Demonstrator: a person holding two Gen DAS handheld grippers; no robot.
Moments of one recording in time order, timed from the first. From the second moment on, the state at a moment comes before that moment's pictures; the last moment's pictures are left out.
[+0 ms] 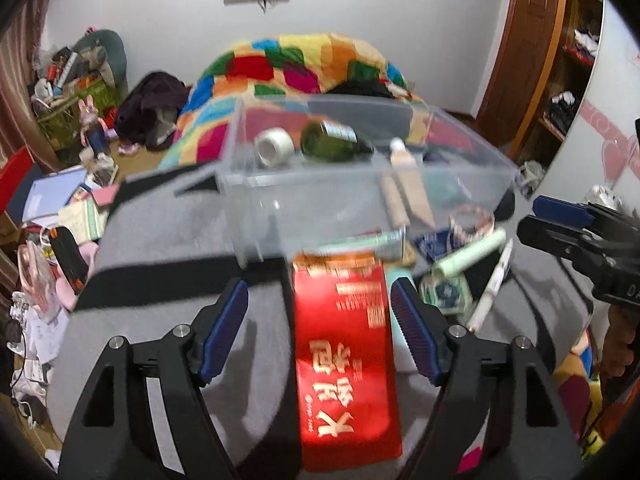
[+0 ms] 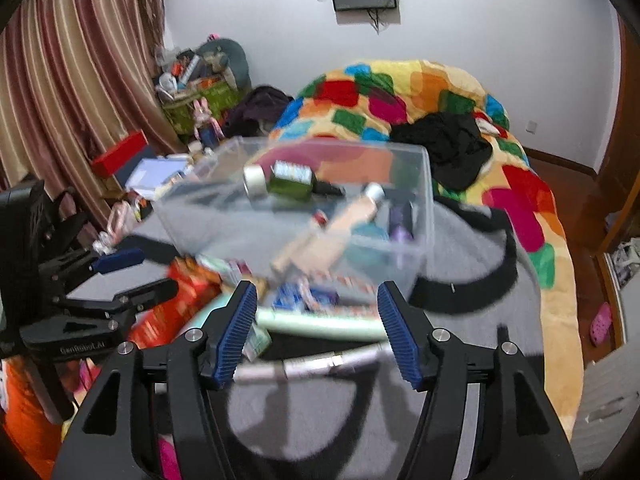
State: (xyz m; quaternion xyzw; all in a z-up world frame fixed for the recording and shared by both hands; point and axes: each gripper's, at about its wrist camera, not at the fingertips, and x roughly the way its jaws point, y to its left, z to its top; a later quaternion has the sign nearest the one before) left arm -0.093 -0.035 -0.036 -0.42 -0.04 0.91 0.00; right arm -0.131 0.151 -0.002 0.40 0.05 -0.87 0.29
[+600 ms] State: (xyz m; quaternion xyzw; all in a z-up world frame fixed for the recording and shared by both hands) left arm -0.089 -0.037 -0.056 -0.42 -0.07 0.90 0.01; right arm -0.124 0.139 -0.055 0.45 0.01 -0.88 0.17
